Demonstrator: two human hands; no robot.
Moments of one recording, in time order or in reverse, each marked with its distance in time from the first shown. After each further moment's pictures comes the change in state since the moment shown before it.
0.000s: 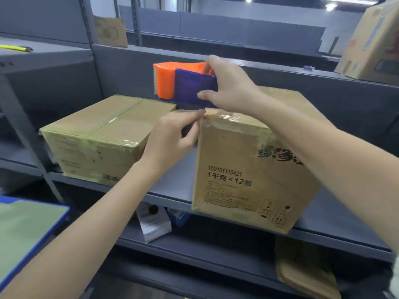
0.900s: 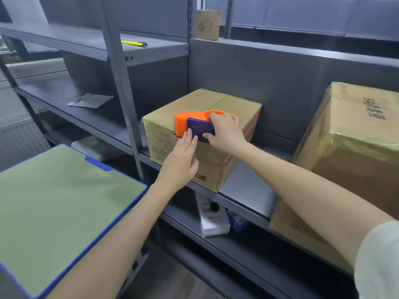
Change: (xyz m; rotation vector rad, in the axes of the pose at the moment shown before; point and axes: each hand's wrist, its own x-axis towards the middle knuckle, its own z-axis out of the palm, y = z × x) left_hand -0.100 -0.170 -0.074 0.439 -0.294 -0.480; right_hand 0.067 -0.106 0.226 0.108 -0.161 -0.098
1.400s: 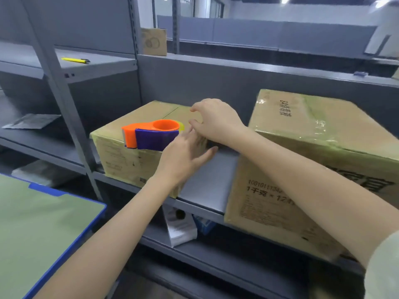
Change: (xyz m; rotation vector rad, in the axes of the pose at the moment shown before) left_hand 0.022 0.128 -0.015 -0.288 0.100 0.174; right_hand -0.047 0.031 -0.123 -0.230 0.041 -0.008
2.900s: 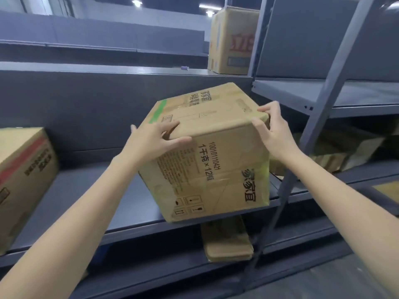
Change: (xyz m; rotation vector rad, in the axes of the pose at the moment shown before) left_hand 0.047 0.246 0.150 -0.127 -0.439 0.273; right_hand -0.370 0.260 -0.154 0.218 0.448 0.744
